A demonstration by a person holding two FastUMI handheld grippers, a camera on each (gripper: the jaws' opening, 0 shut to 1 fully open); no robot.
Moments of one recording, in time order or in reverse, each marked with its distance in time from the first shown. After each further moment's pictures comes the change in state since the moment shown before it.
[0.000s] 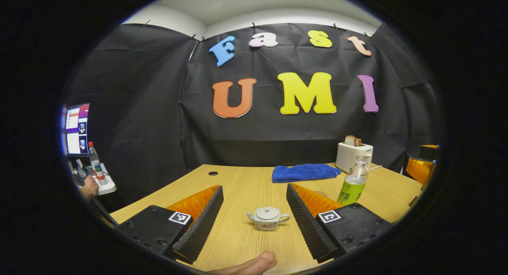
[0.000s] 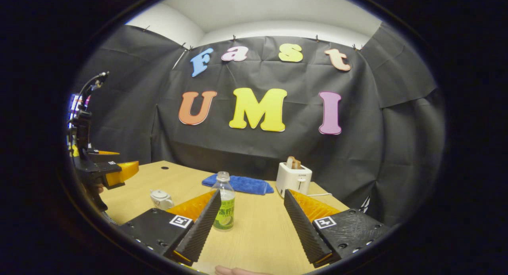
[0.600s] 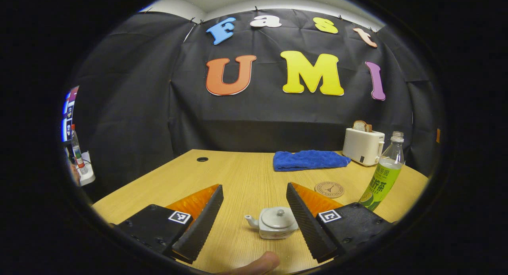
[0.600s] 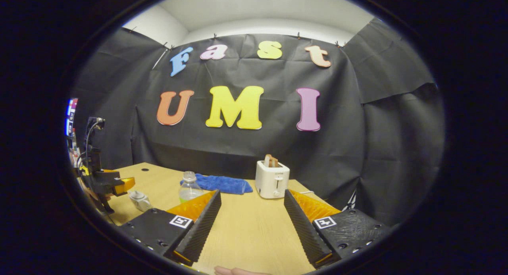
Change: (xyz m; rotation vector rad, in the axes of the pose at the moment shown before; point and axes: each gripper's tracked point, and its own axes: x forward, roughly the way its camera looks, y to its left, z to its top) left arm 0.087 0.001 -0.062 -0.028 0.093 -0.058; right arm 0.014 -0.059 -0.006 0.053 0.022 -0.121
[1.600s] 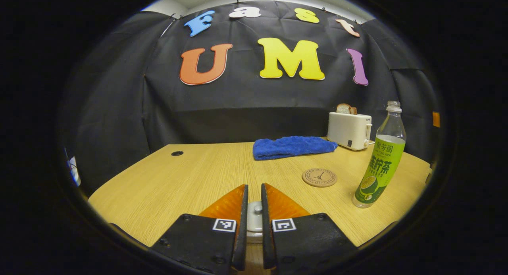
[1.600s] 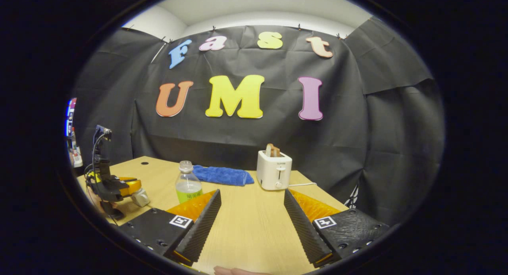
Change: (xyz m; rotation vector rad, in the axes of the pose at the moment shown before) left arm 0.025 -0.036 -0.029 0.087 0.030 -0.126; right arm 0.012 0.007 -0.023 -0.009 0.071 0.013
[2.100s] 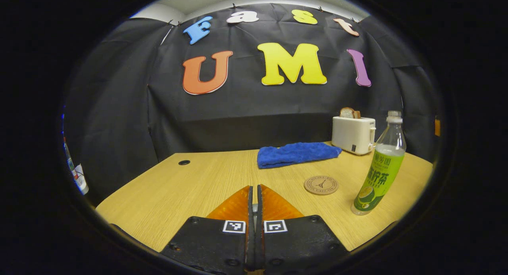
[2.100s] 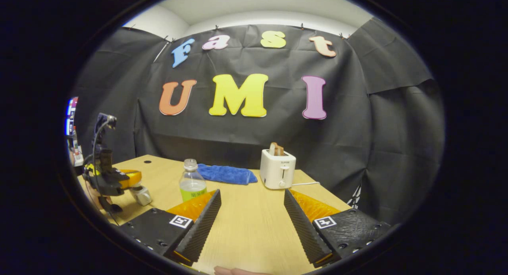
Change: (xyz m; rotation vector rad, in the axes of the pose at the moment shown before) left arm -0.014 0.001 0.042 0.015 -0.043 0.051; right arm 0.001 0.011 -0.004 -0.007 0.008 0.024
